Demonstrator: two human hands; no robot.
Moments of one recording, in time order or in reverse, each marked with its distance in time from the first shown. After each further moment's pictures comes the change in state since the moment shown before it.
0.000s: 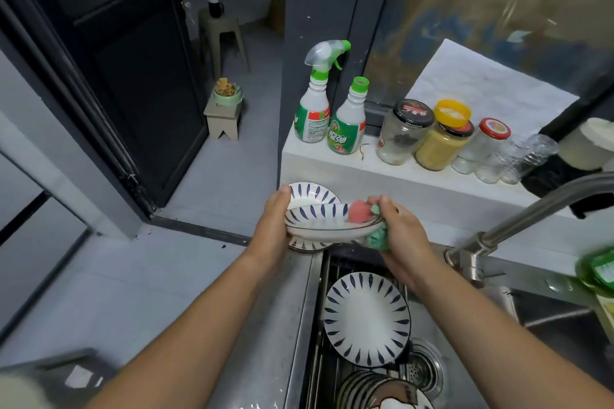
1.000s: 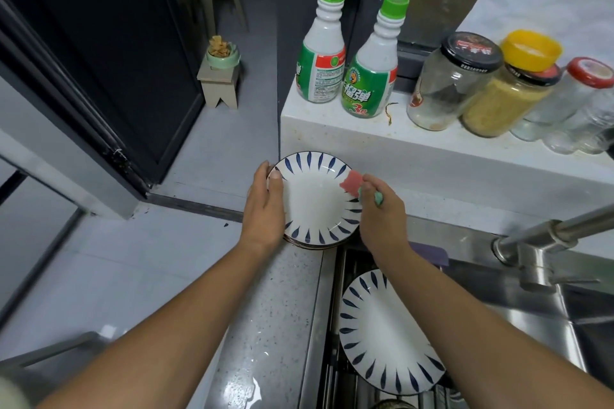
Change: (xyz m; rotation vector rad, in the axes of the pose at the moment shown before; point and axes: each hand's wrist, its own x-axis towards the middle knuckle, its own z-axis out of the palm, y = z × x) left_hand 0.106 -0.074 -0.045 0.505 0.274 0.202; right_hand 0.108 0.093 0.039 -0.425 0.177 -0.249
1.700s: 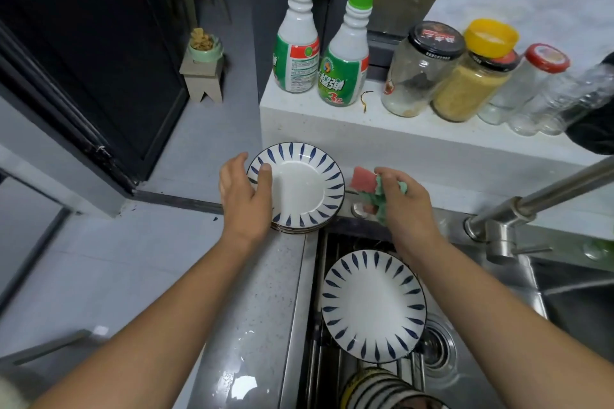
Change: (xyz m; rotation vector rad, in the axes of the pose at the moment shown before) left_hand -0.016 0.012 -0.003 0.174 0.100 0.126; right_hand -0.013 -0.015 -0.062 0.180 -0.013 0.174
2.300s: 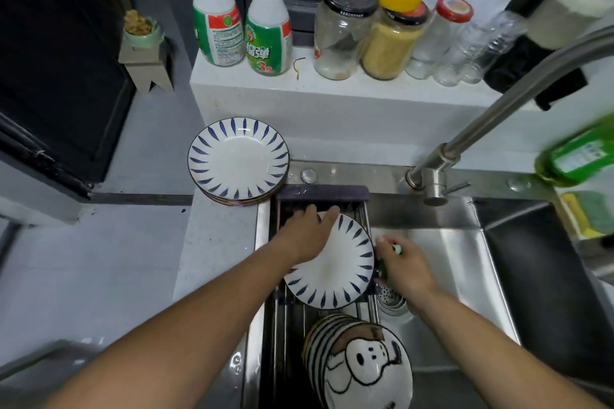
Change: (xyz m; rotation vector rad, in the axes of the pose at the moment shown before) left_hand -0.101 0.030 0.103 0.496 -0.948 -0.064; right_hand -0.090 0.089 -0.108 -0.208 0.067 0.338
